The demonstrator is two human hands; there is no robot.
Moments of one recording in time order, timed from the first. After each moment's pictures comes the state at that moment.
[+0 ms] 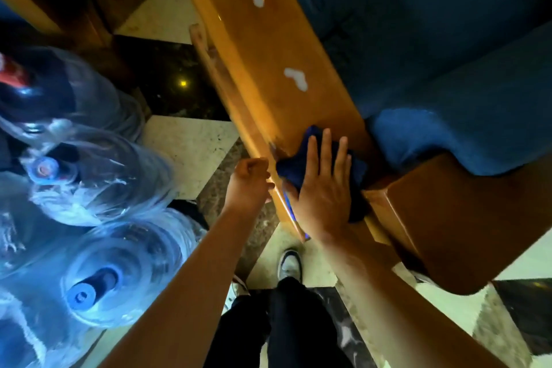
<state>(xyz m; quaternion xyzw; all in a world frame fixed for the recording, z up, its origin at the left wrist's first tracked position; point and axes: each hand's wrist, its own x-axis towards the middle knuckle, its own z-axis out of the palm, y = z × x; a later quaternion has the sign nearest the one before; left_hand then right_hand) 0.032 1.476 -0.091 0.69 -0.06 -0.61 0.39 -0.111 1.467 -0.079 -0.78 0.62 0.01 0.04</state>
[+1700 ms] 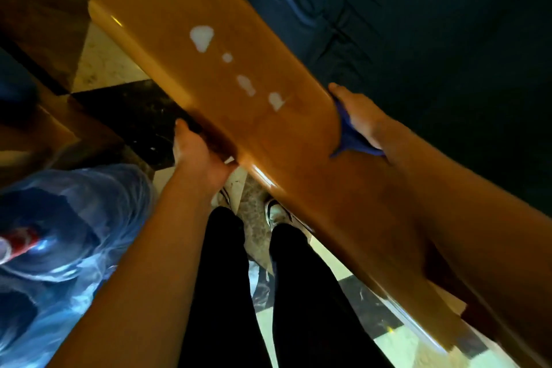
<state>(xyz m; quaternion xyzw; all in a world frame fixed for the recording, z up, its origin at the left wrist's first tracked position) 0.226 1.199 -0.079 0.59 0.17 -0.69 0.38 -0.045 1.137 -0.073 -0.40 0.79 -0.02 0.46</state>
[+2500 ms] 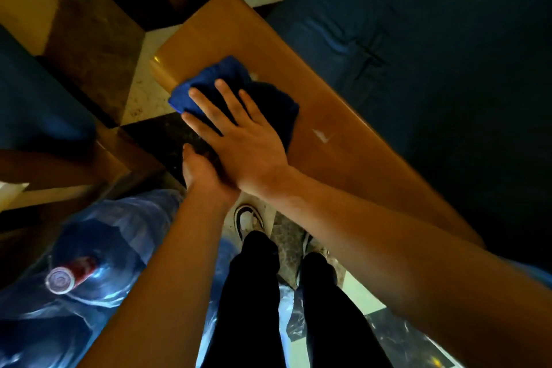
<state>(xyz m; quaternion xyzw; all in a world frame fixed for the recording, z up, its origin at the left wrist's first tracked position) 0.256 1.163 -0.084 0.52 0.18 -0.62 0.56 0.182 1.144 -0.083 -0.89 0.46 0.02 0.06</state>
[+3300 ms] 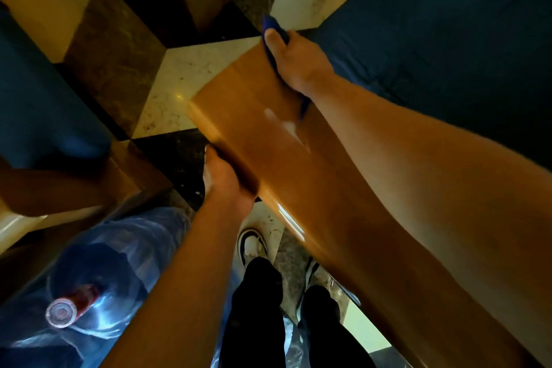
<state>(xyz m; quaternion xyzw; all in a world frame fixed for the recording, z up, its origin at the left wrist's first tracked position) 0.287 1.114 -0.090 0.59 0.14 -0.65 0.46 0.166 0.936 -0.089 -0.64 0.69 -0.09 0.32</state>
